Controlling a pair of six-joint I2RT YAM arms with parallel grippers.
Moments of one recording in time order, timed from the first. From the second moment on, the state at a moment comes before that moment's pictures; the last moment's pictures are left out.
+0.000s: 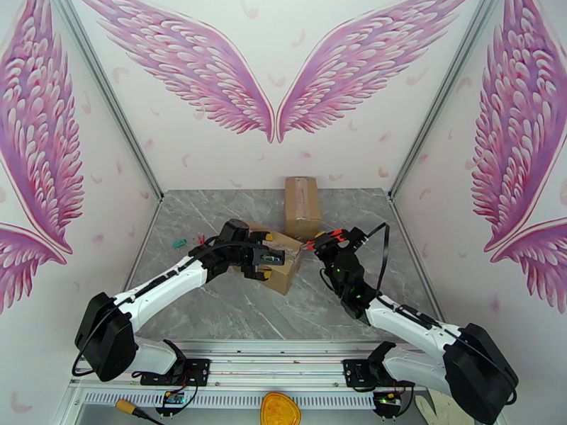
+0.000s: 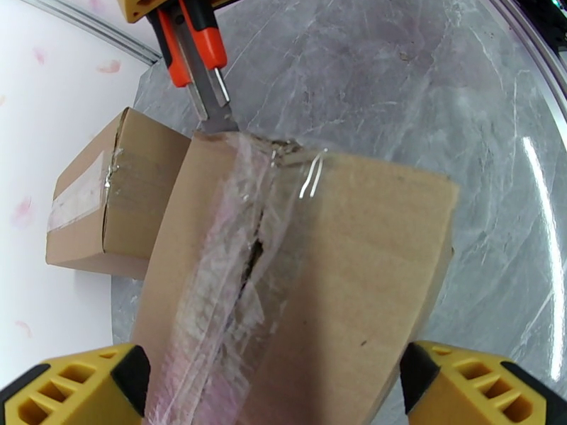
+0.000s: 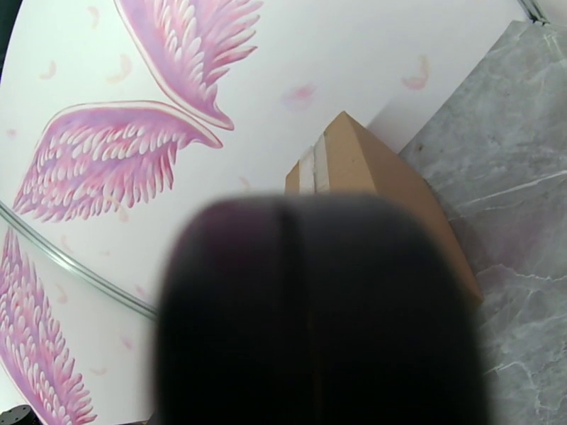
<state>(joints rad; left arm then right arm) -0.65 1.44 1.05 -0.31 0.31 1.04 0.61 1.16 0.49 0.57 0.46 1.02</state>
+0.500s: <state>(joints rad) -0.67 1.51 1.05 -0.18 0.23 0.97 0.59 1.17 0.51 0.46 0.44 1.25</state>
